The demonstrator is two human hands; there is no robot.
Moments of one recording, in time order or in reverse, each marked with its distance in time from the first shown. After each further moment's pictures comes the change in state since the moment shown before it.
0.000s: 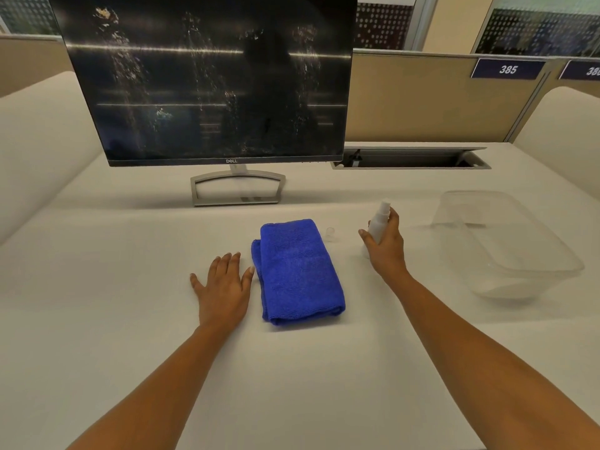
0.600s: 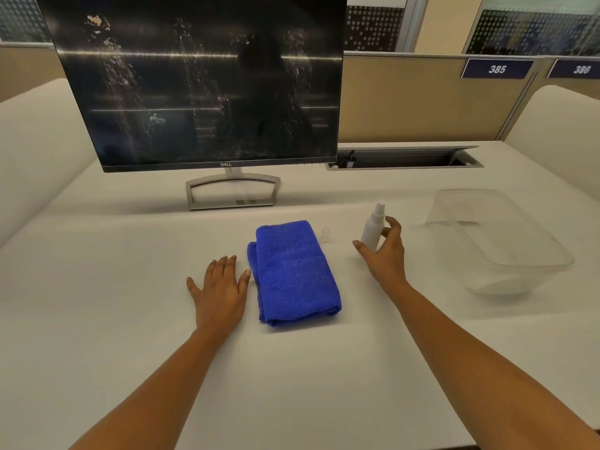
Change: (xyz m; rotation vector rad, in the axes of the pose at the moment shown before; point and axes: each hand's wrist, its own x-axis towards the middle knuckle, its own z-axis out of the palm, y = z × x) left_hand -0.001 0.000 0.001 0.000 -0.005 0.000; right_hand -0.016 0.006 -0.010 -0.036 0.021 0.045
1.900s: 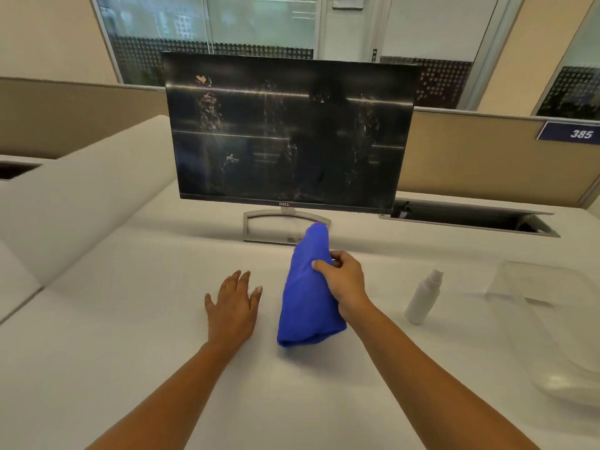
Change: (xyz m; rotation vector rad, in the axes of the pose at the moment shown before) left_hand 0.020 -0.023 -0.055 -0.106 0.067 -0.152; right_hand -0.020 -0.128 0.102 0.290 -0.428 0.200
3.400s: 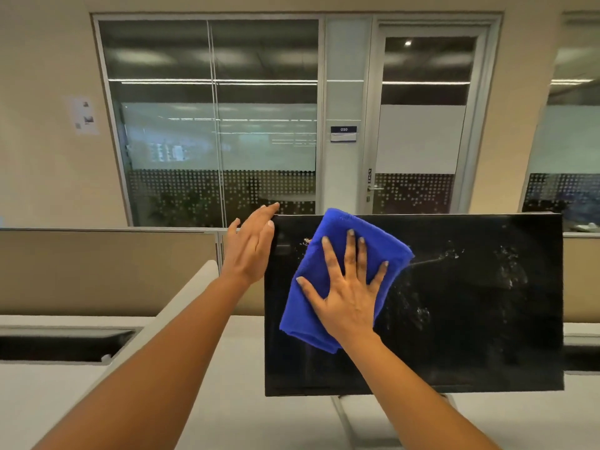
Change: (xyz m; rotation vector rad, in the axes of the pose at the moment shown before) left_hand 0.364 -0.025 -0.270 -0.446 0.469 0.694; right_hand 0.175 -0.198 0.236 -0.950 0.706 -0.921
